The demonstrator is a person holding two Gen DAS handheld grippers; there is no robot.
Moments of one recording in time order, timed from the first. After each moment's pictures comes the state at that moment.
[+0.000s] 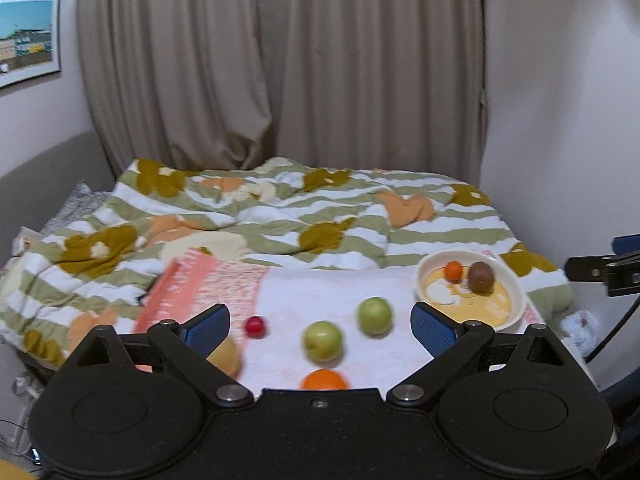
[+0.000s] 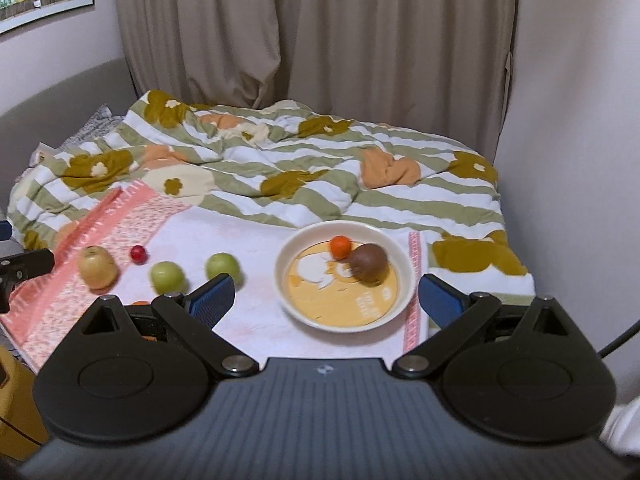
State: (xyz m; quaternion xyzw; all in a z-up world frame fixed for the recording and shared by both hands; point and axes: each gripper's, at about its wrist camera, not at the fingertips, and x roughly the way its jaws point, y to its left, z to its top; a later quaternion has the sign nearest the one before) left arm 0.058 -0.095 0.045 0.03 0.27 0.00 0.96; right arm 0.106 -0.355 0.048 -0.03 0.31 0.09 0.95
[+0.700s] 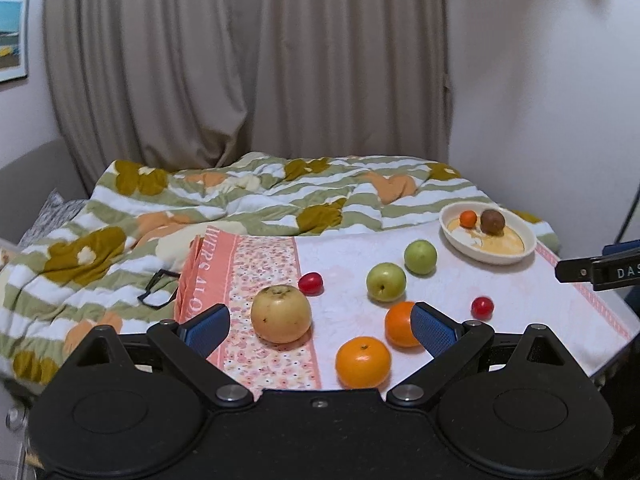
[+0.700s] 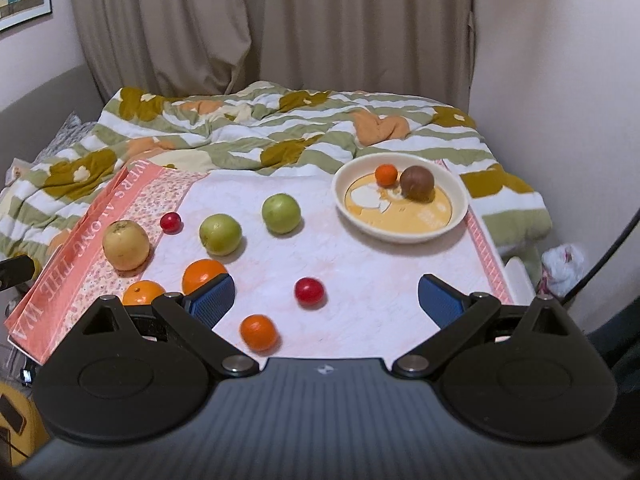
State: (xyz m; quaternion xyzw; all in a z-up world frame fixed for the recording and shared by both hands) left arm 0.032 0.036 -0.010 0.06 0.27 -0.09 0.96; right arm 0.042 -0.231 -0.020 0.03 0.33 0.01 0.94
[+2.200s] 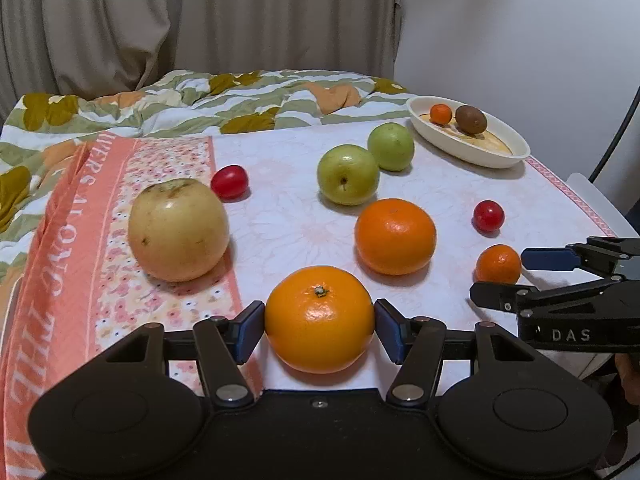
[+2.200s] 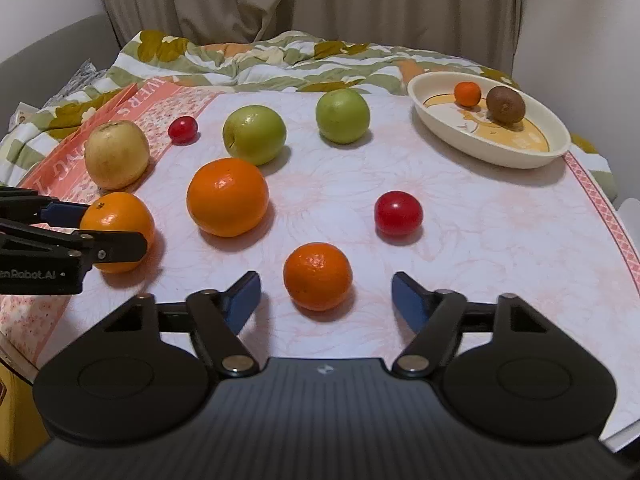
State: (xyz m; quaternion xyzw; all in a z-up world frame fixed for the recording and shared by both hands) left arm 0.122 0.015 -0.128 0.06 0.38 -0.19 0.90; right arm 0.091 -0.176 -0.142 0.00 0.37 0.05 0.93
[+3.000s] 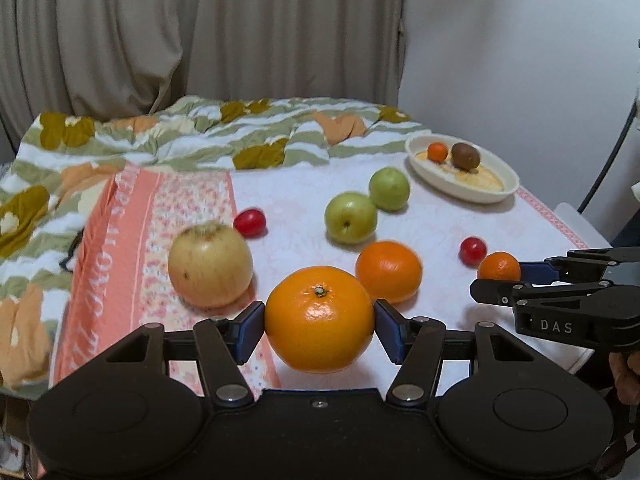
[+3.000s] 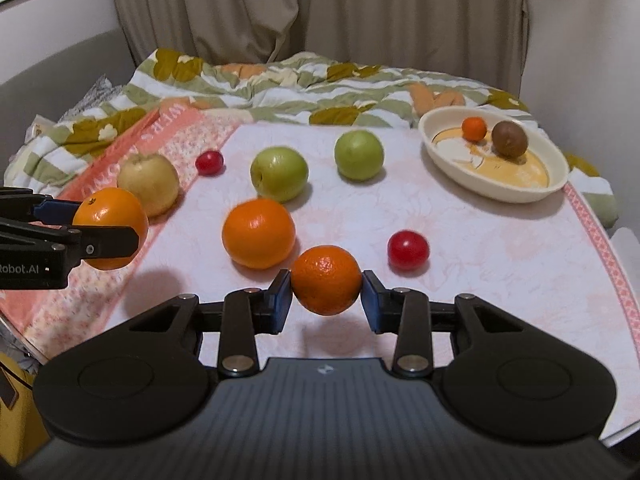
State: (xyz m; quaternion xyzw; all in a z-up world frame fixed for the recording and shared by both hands) left arm 0.100 0.025 -0.082 0.05 0.35 -0.18 0.92; right arm 0.075 -0.172 -0.103 0.01 0.35 0.06 0.94
